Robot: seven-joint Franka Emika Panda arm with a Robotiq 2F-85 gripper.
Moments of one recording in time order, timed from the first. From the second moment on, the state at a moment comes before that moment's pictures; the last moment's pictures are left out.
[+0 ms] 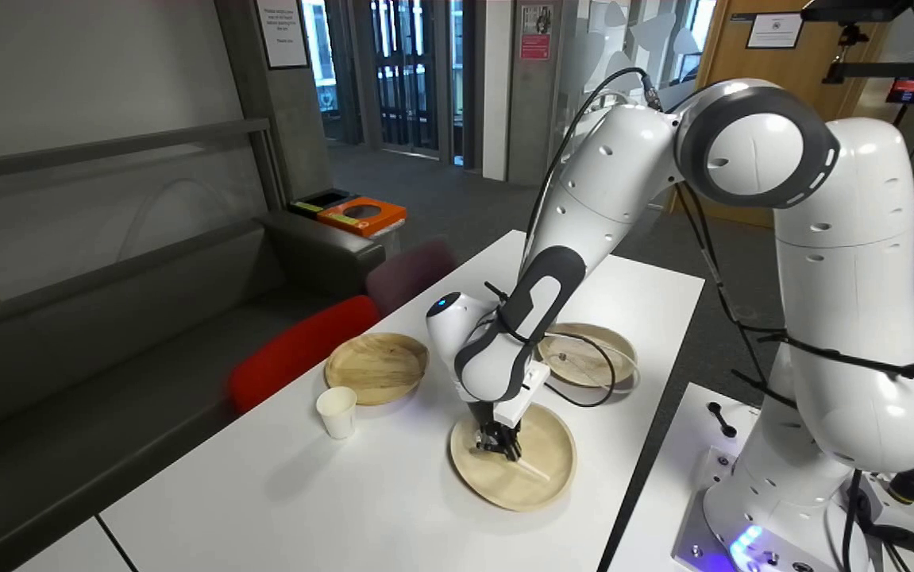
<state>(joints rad) 0.21 0.38 0.09 -2.33 -0.03 2.31 0.28</state>
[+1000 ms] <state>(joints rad) 0.20 0.16 0.09 -2.50 -0.03 2.32 0.27</state>
